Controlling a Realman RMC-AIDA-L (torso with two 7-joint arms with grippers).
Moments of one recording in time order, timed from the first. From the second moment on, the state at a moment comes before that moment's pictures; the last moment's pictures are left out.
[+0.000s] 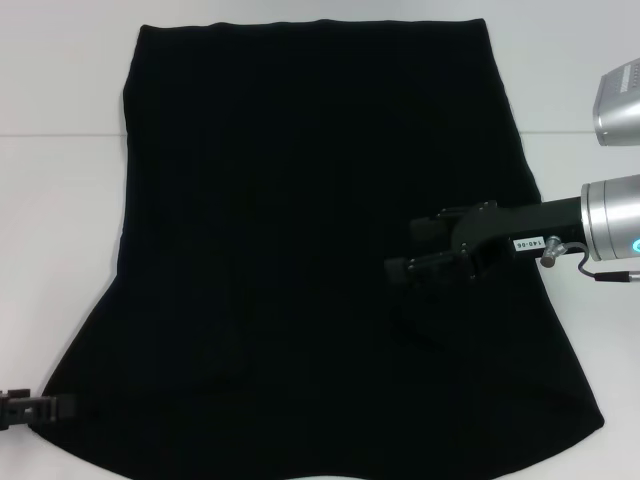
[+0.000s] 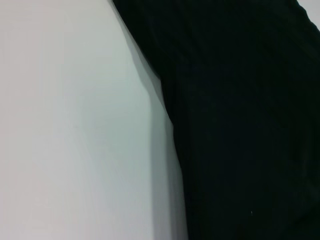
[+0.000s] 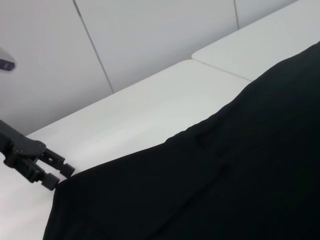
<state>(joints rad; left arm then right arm) -0.38 -2.10 0.25 1.02 2.59 1.66 -1.93 0.79 2.02 -0.83 -0.58 -2.11 -1.40 1.68</state>
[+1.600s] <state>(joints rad) -0.42 -2.10 0.29 0.98 2.62 1.68 -1.94 0.79 2.02 -0.80 -0.60 -2.11 -1.40 1.68</state>
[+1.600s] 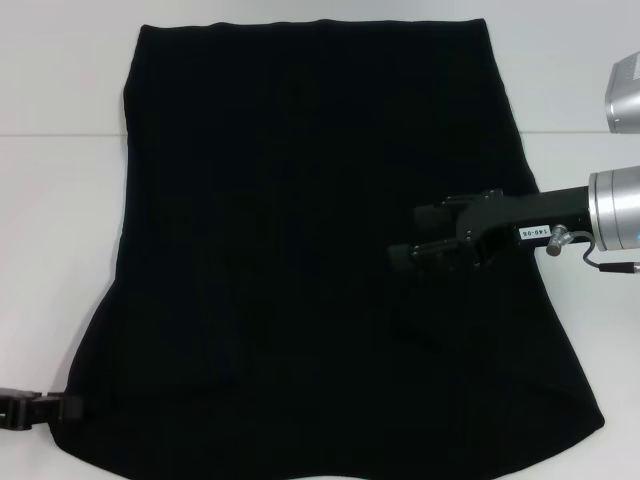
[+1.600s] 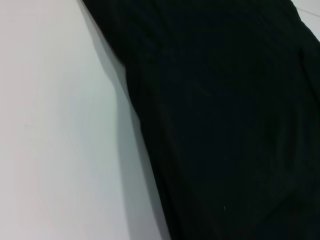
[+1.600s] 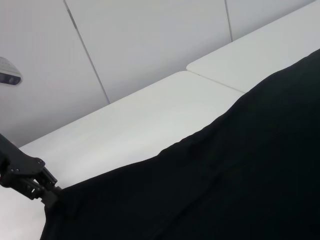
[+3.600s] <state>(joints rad) -0.48 -2.09 0.29 0.94 2.58 1.69 -1.92 0.52 1.87 -0.76 -0.58 -2.28 -1.55 2.14</state>
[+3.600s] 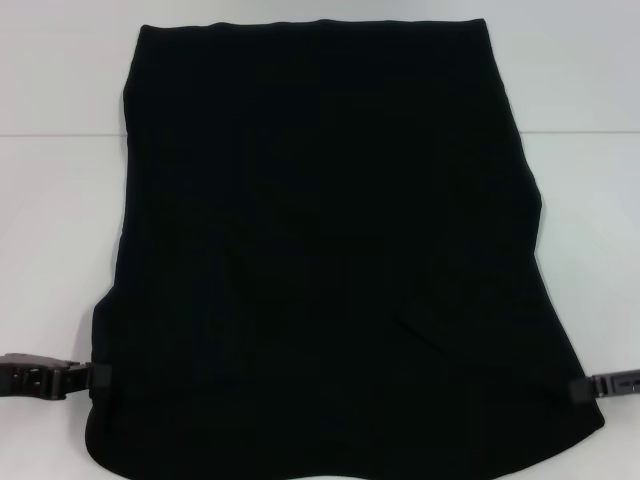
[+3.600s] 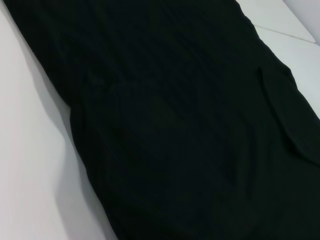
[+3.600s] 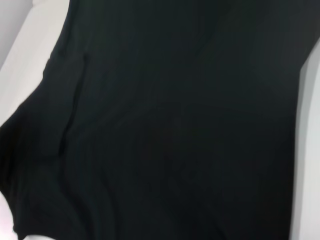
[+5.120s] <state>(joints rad) -0.49 -2.09 0.29 0.93 2.58 1.67 -1.91 0.53 1.87 -0.70 -0.56 -2.37 -1.58 2.15</state>
